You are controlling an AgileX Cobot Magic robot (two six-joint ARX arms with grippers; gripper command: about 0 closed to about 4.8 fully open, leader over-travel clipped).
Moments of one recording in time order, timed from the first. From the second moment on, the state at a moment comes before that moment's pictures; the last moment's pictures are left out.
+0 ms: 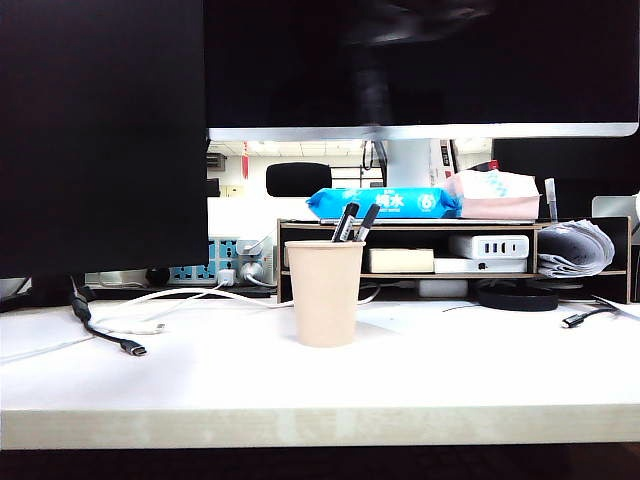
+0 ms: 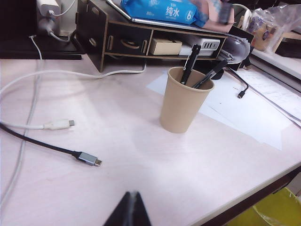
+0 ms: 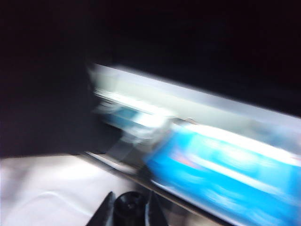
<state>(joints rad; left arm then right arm) -0.23 0.00 0.01 -0.13 0.35 -0.20 0.50 1.45 1.13 0.24 0.01 -0.05</state>
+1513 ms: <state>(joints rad) -0.23 0.00 0.01 -0.13 0.36 -0.22 0.18 2.16 1.85 -1.00 -0.36 0.02</state>
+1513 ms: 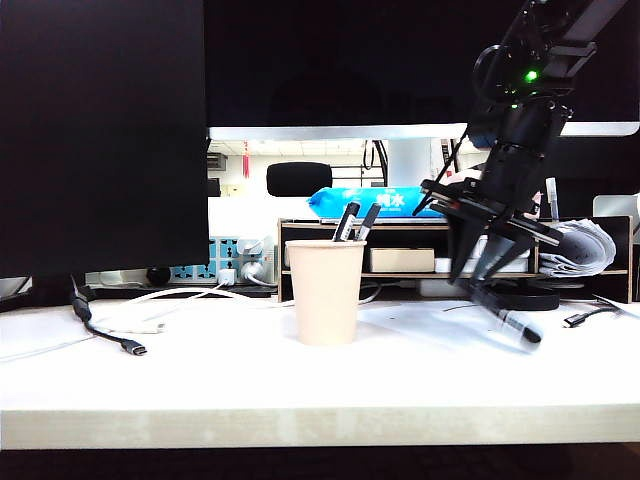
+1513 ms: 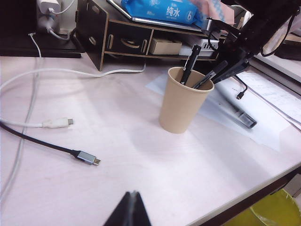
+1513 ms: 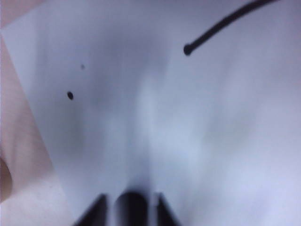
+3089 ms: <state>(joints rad) -0.23 0.00 0.01 -0.13 0.36 -0.22 0.18 1.08 0.81 -0.12 -0.21 0.03</state>
